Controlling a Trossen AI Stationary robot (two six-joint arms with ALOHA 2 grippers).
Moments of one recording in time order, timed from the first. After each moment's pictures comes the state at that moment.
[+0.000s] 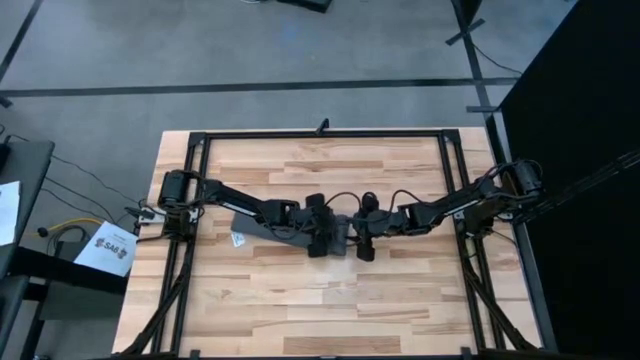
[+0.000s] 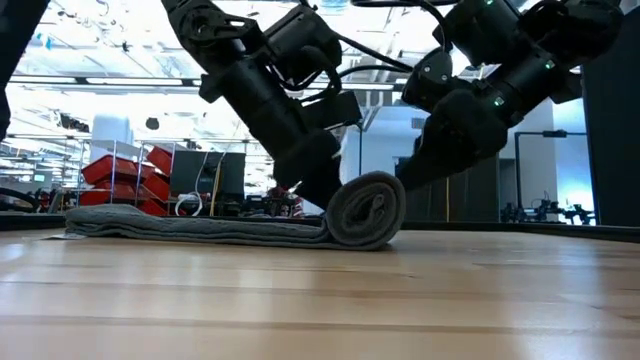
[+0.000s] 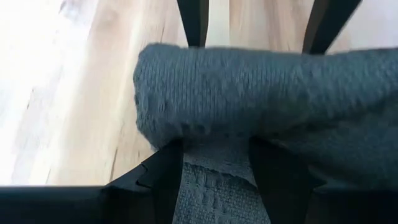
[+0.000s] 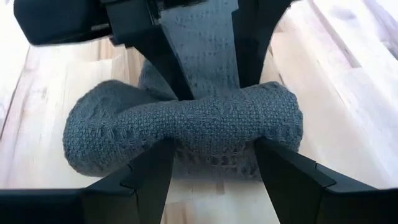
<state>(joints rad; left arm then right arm) -0.04 1.93 1.09 0.02 -0.19 0.04 0.13 1.58 0.63 0.25 0.24 0.16</state>
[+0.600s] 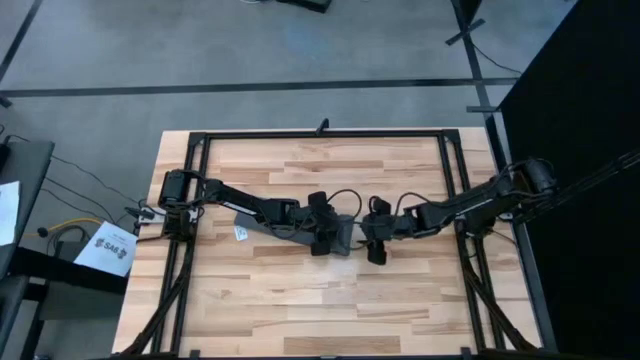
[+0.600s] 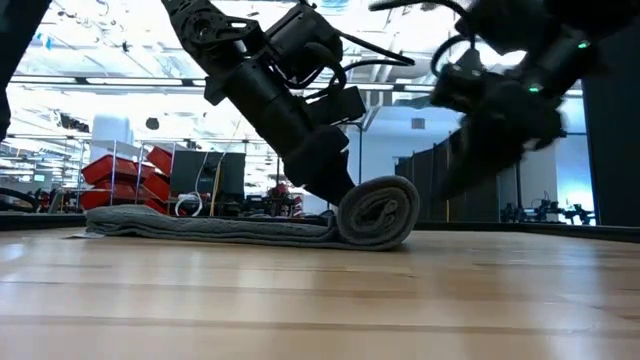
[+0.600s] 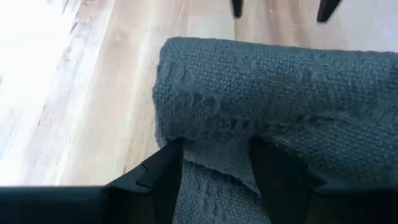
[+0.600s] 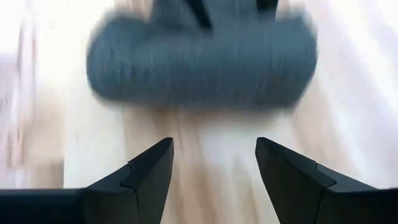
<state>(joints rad) -0.03 1.93 1.09 0.07 -0.19 0.05 0.21 1.45 0.63 -0.10 0.24 0.30</state>
